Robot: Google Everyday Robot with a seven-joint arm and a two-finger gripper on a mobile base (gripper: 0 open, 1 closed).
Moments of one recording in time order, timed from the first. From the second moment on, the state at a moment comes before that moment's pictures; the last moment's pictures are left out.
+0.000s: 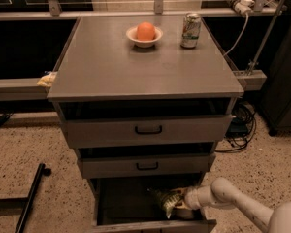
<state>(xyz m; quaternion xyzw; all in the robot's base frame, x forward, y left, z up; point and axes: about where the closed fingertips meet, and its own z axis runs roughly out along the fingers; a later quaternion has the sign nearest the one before) 0.541 -0.155 0.231 -0.68 0.60 0.19 0.38</state>
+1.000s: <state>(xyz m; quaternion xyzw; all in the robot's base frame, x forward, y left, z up) 0.564 -0.138 0.220 -0.67 0.60 0.20 0.40</state>
